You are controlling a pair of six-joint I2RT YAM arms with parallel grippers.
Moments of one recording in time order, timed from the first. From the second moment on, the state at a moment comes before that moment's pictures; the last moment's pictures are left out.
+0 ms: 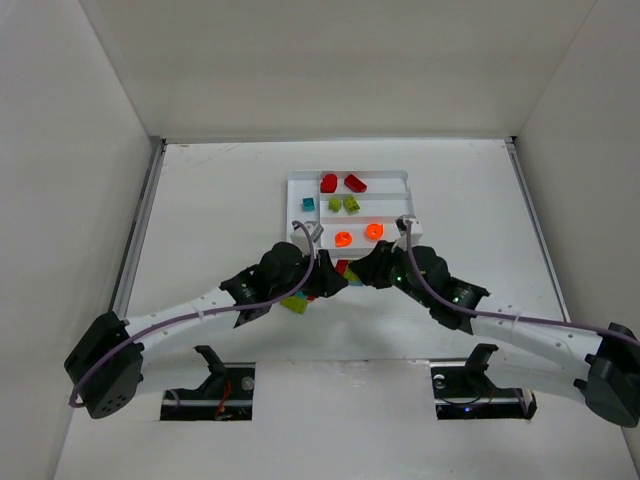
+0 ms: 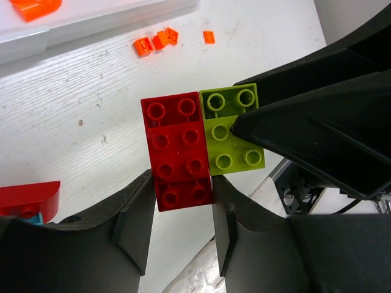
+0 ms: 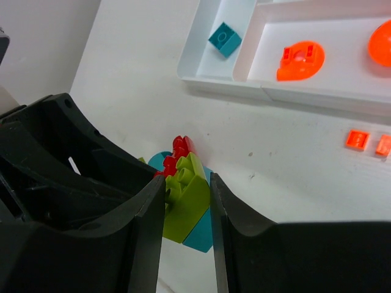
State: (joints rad) left arm -0.87 1.13 0.58 0.08 0.09 -0.69; right arm 0.88 1.03 0.57 0.13 0.16 0.73
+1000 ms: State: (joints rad) left arm -0.88 1.20 0.60 0.15 0.10 -0.69; right arm 1.02 1.02 0.61 0.09 0.43 0.50
